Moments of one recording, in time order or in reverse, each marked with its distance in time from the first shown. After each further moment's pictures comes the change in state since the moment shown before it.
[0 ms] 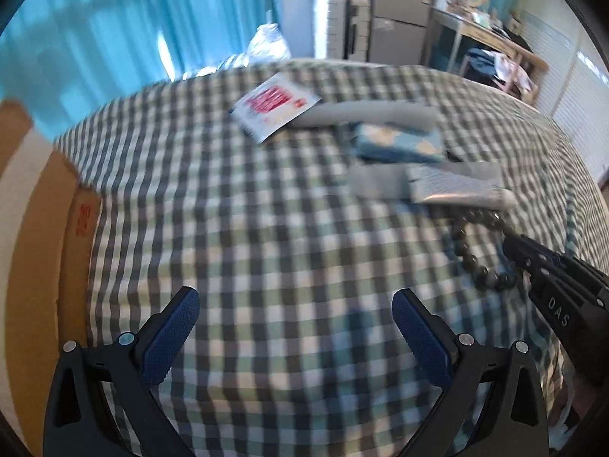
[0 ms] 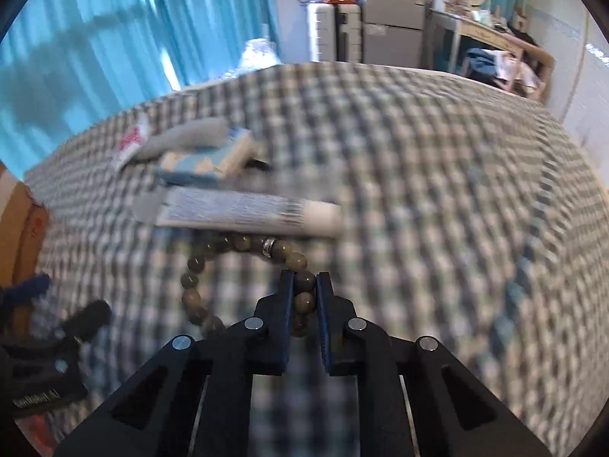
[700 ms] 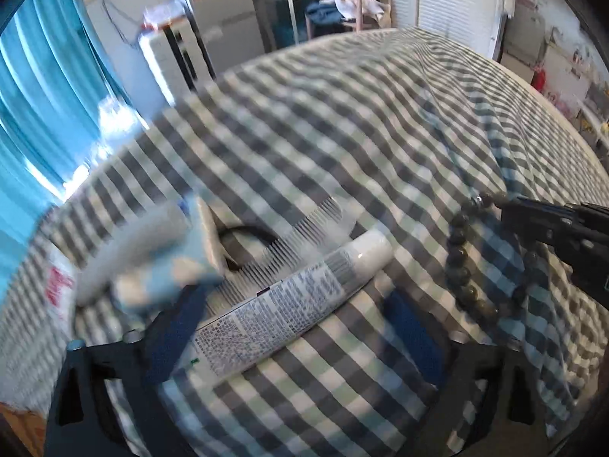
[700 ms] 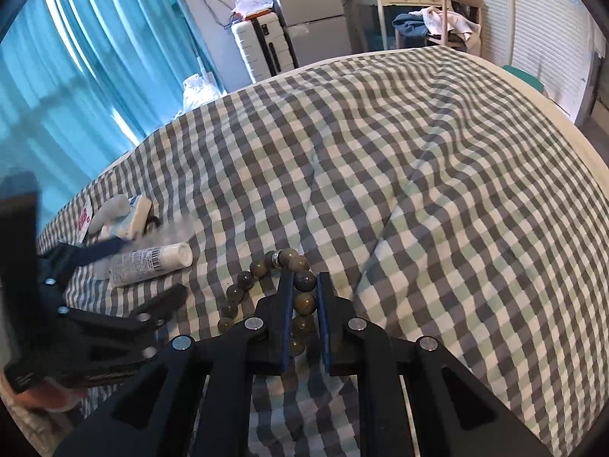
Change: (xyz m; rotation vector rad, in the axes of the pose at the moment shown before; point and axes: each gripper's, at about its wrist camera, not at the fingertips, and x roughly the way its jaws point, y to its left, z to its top) left arm 0.047 -0.130 0.057 0.527 -0.013 -0.271; right arm -0.021 -0.106 0.001 0.275 -0.028 0.014
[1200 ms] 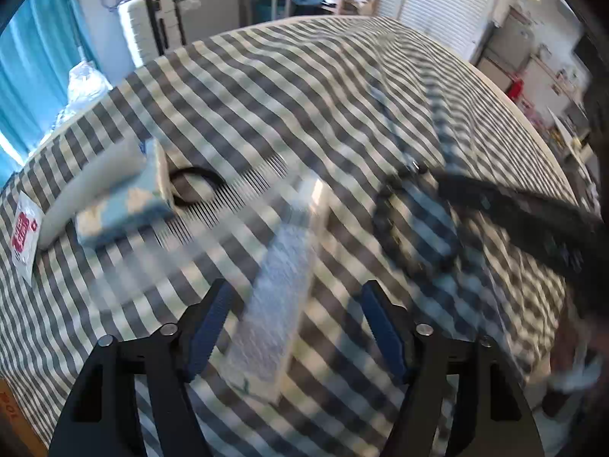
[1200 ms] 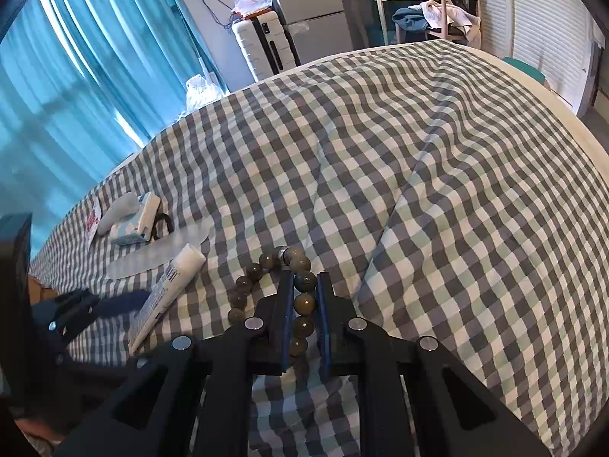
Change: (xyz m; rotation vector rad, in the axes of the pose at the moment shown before) left arm -0.018 -0.011 -0.013 -0.054 0.087 -0.137; right arm -0.005 0.000 -0.005 0.027 0.013 0.035
